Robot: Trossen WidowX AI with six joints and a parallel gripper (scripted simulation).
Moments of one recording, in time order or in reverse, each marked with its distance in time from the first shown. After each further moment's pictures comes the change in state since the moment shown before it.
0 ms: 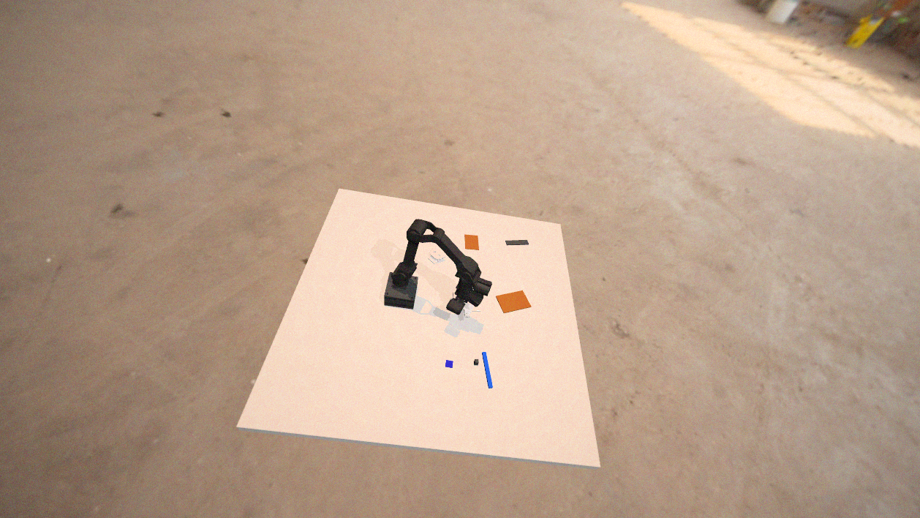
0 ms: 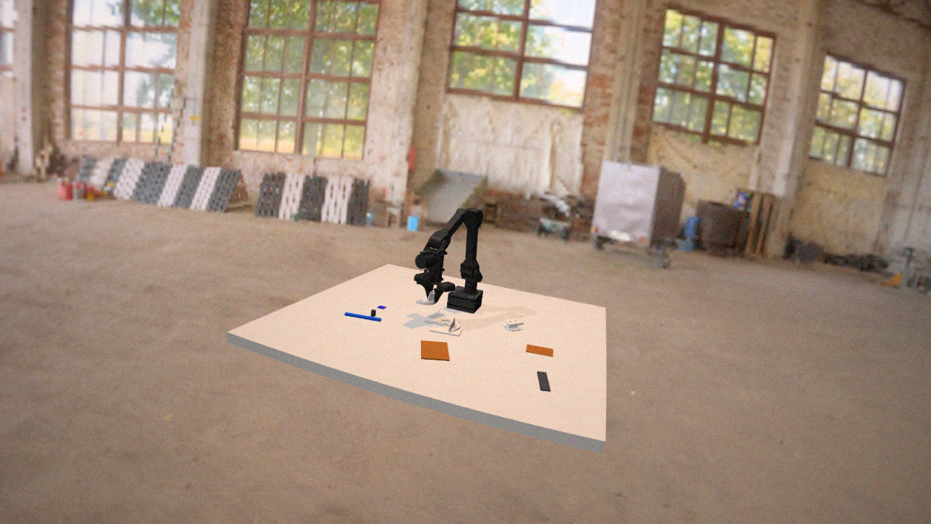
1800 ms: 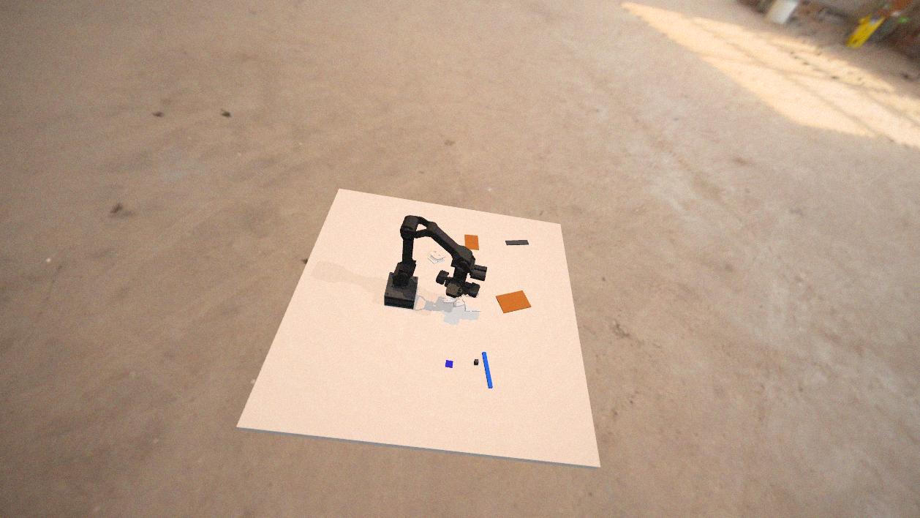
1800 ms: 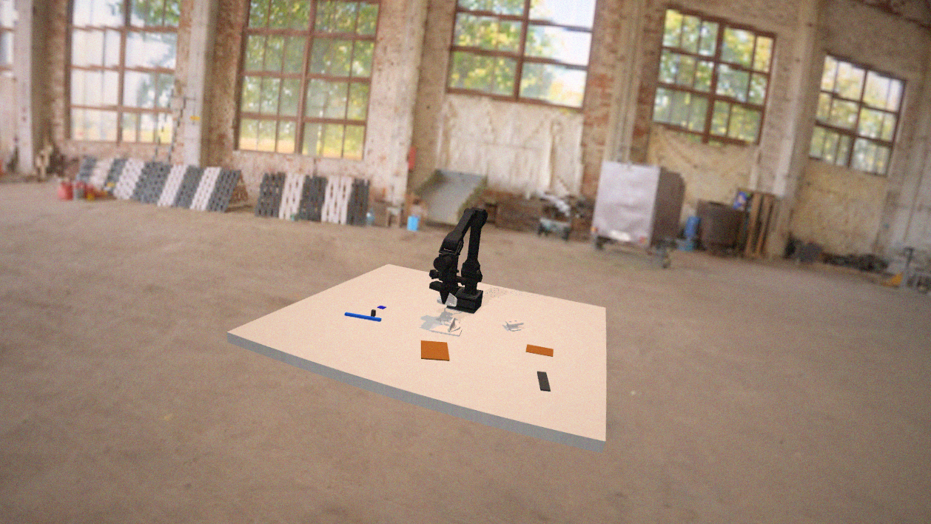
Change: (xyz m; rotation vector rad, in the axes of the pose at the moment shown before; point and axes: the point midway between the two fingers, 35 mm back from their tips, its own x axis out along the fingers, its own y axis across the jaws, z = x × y) arm 0.000 0.043 -0.042 1.479 0.010 -0.001
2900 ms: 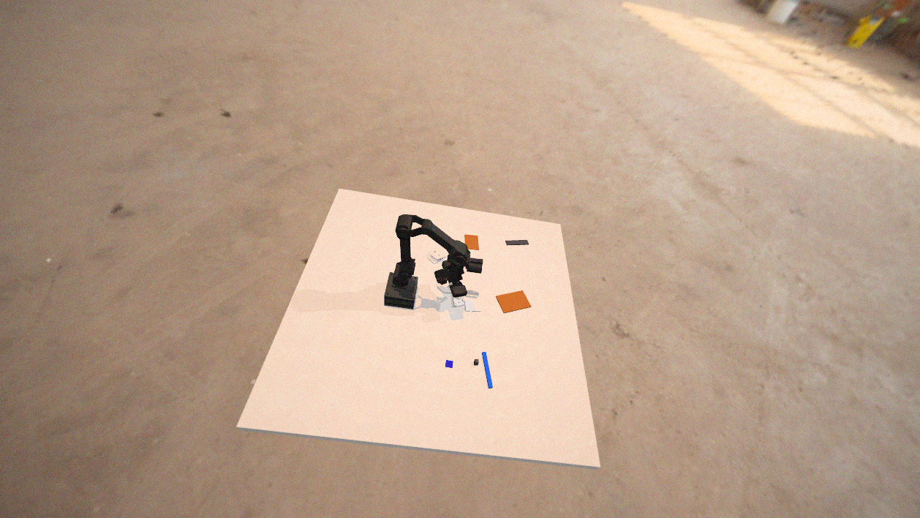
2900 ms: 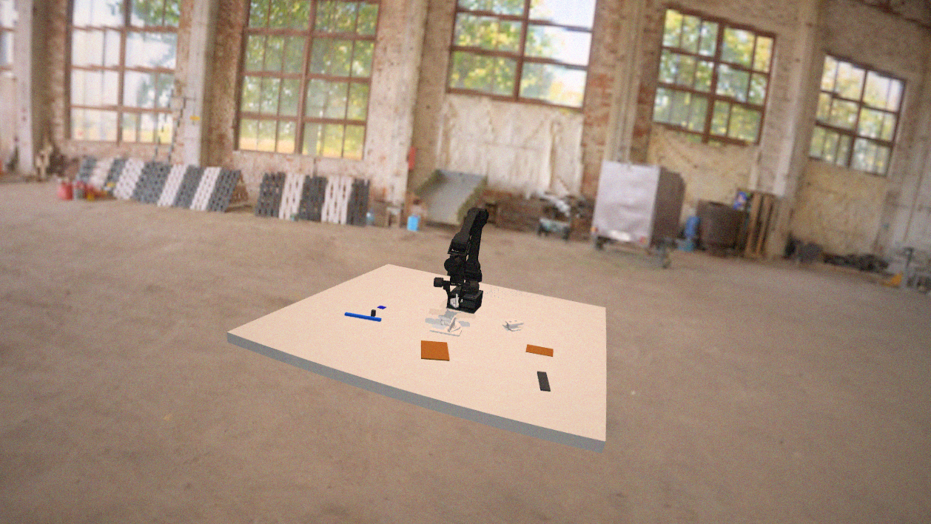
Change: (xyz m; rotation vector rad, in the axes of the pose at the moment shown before) arm 0.002 -0.026 -0.022 0.904 0.001 -0.003
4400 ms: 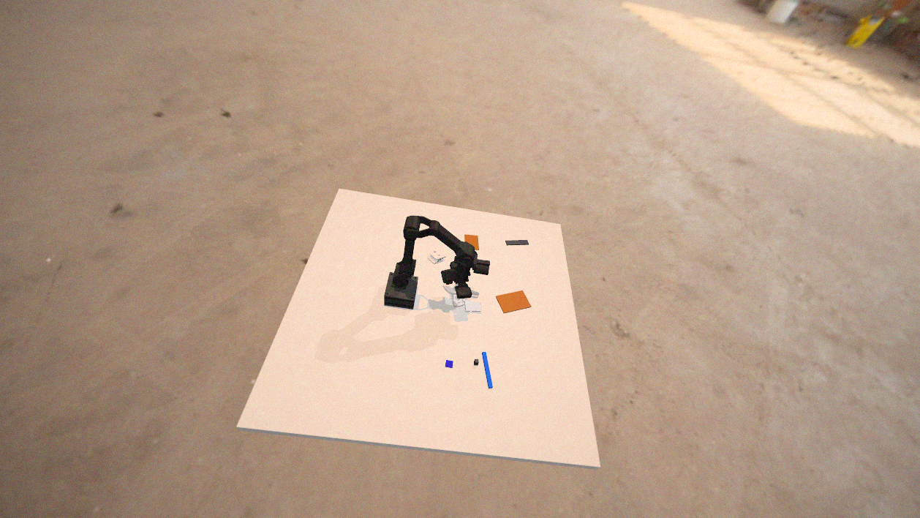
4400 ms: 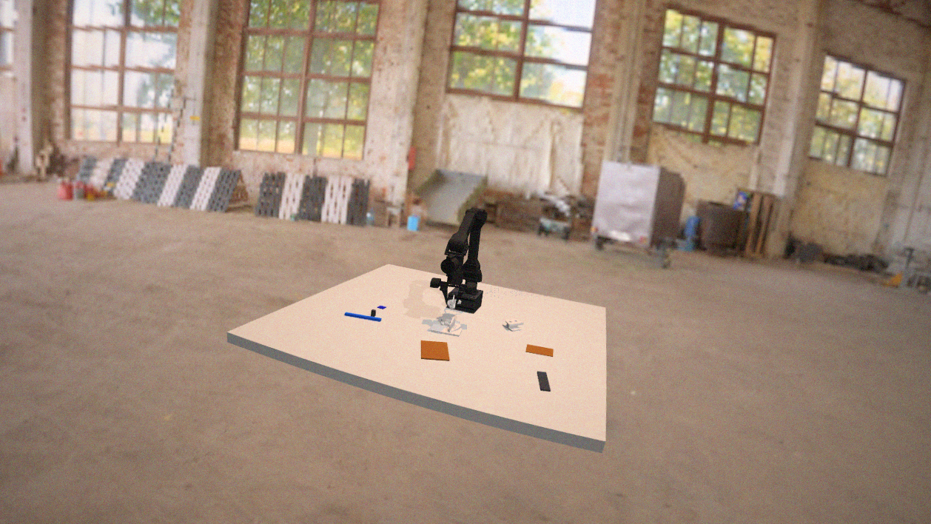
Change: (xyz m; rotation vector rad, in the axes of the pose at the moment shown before) arm -0.001 0.013 -0.025 0.107 -0.006 0.000
